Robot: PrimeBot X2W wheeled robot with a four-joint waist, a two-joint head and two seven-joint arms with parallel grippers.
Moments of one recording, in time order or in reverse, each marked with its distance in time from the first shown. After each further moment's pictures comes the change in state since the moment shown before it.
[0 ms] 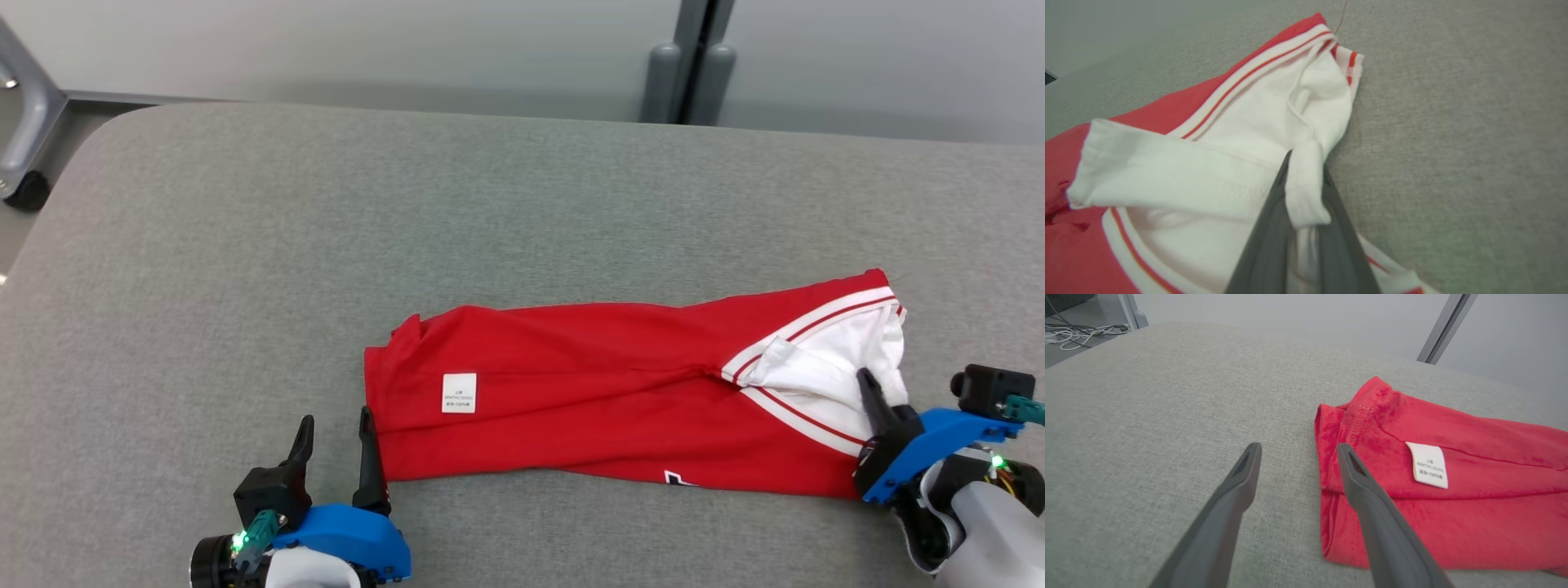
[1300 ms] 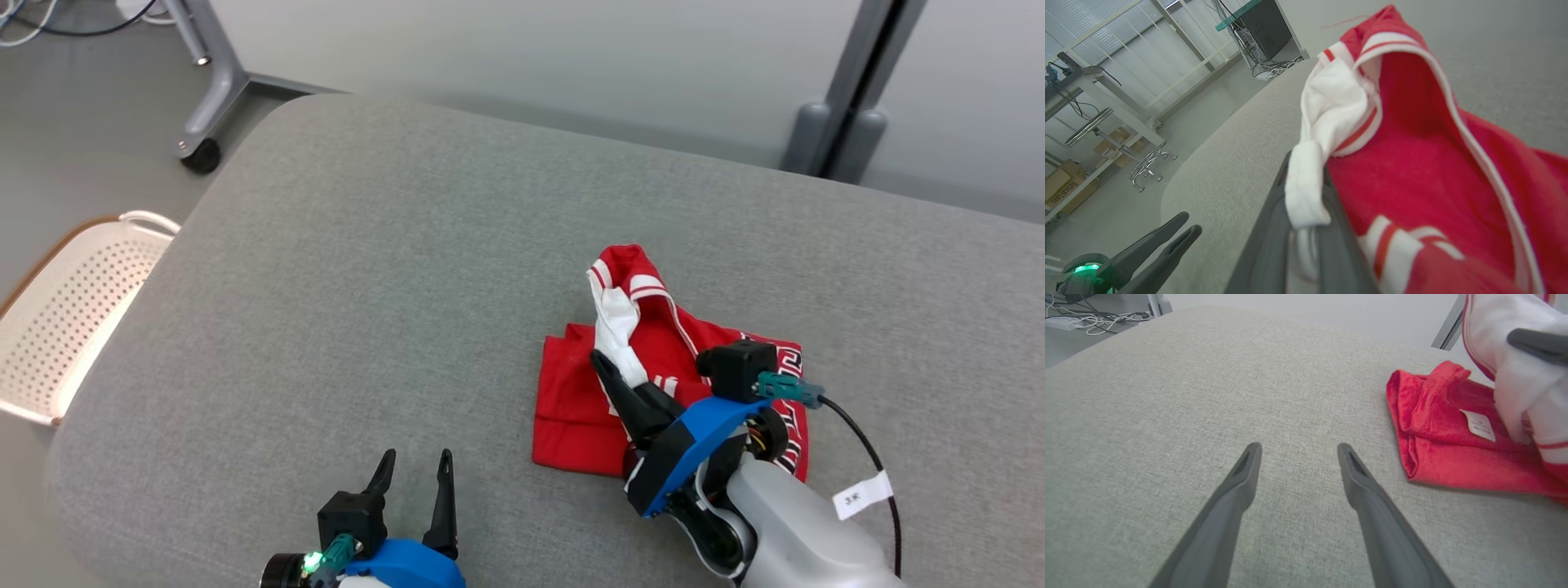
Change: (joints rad) left arm 0.006 0.000 -0.208 0.052 -0.060 -0.003 0.000; right arm -0.045 0.194 0.392 -0.291 0.104 -0.001 -0.015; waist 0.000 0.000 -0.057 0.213
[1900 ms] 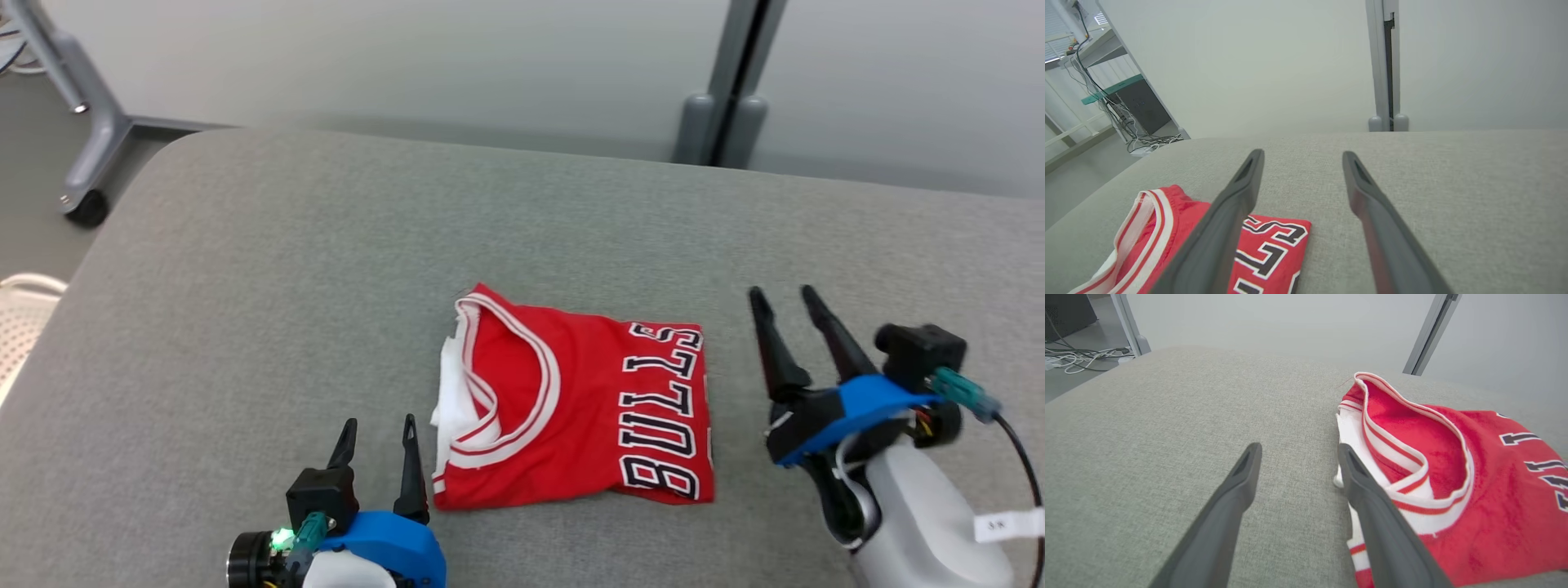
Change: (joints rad) left arm -0.016 0.000 0.085 -0.042 0.059 0.048 0.000; right arm 0.103 -0.035 -0.490 -0.084 -0.358 0.000 -0.055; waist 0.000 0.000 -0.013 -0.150
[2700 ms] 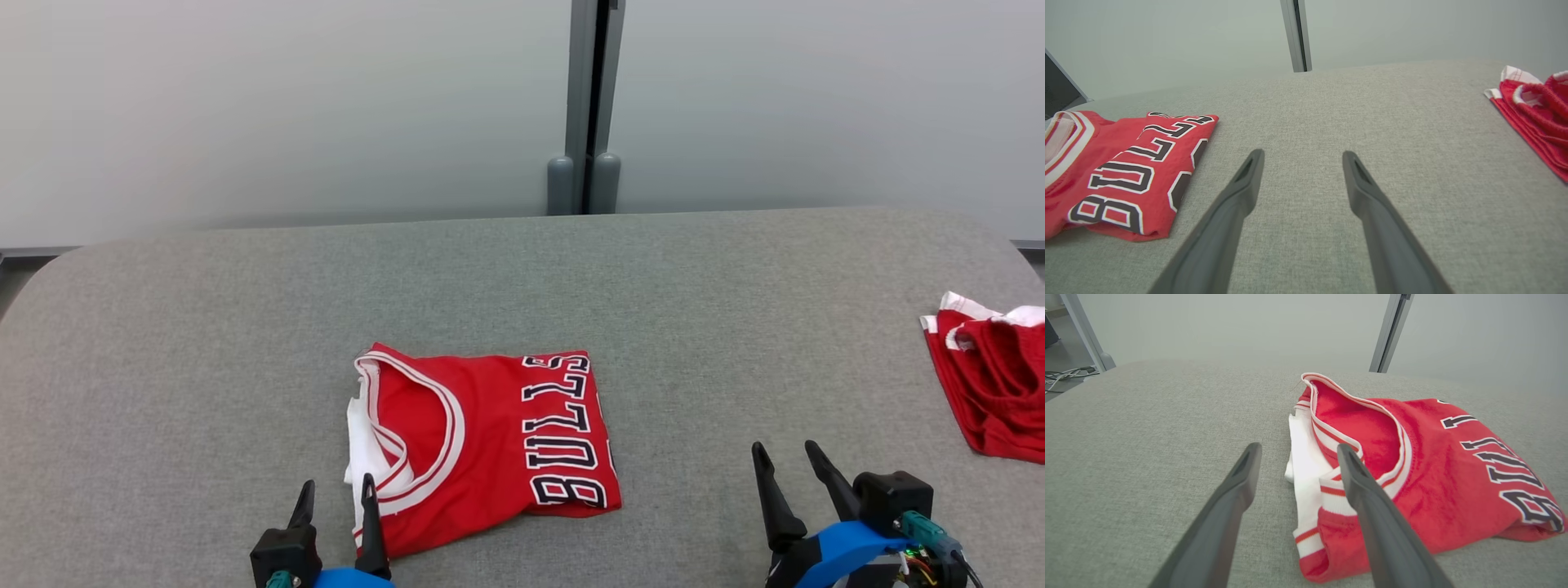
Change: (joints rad) left arm 0.123 0.000 0.126 -0.014 0.084 -0.026 0.000; right arm 0.287 0.099 -0.176 -0.012 -0.282 0.000 0.000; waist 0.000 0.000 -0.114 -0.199
